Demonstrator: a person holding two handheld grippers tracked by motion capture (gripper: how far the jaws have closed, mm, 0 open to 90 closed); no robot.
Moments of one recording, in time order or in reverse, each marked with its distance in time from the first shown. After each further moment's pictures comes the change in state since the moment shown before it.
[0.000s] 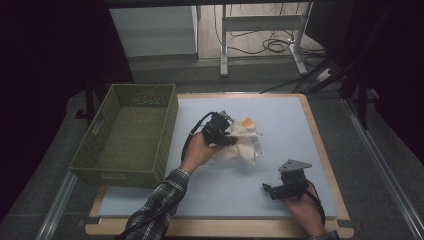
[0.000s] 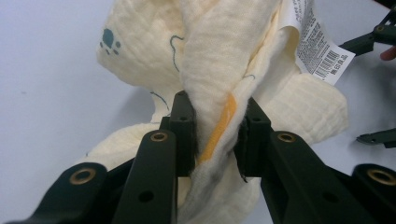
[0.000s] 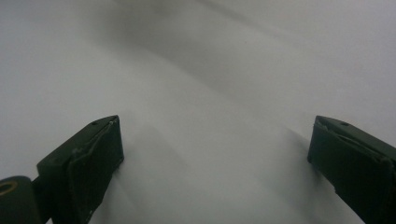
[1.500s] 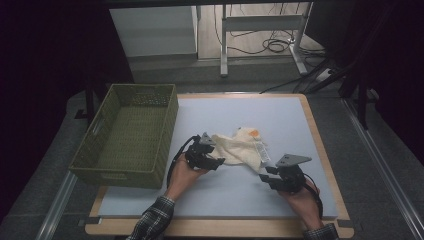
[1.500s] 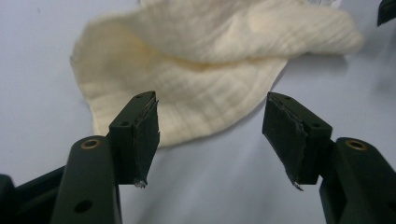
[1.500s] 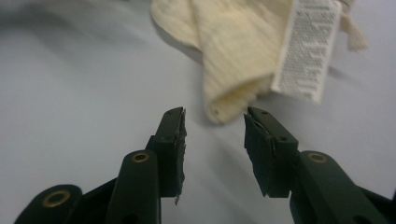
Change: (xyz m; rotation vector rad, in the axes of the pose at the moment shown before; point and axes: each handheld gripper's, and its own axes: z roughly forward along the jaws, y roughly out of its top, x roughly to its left) left arm -0.005 -0.091 -0.001 -0.083 0.089 -0.034; right arm 0.007 0.029 -0.008 -0.063 0.135 -0.009
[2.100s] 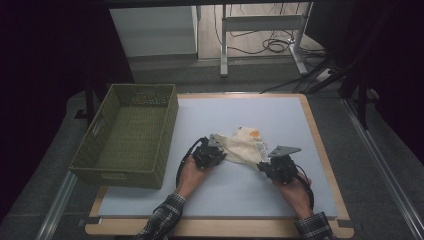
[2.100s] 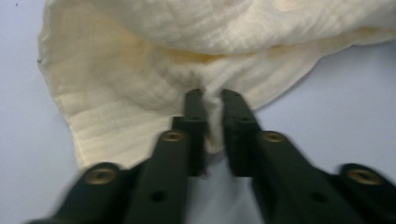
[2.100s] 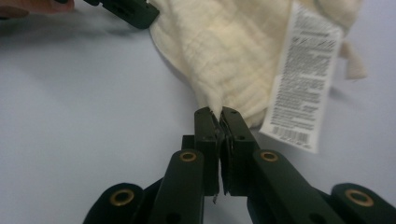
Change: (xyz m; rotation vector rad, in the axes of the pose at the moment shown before) left arm 0.000 0.004 0.028 -0.003 0.034 0.046; right arm -0.008 0.019 0.018 0.035 -0.059 0.015
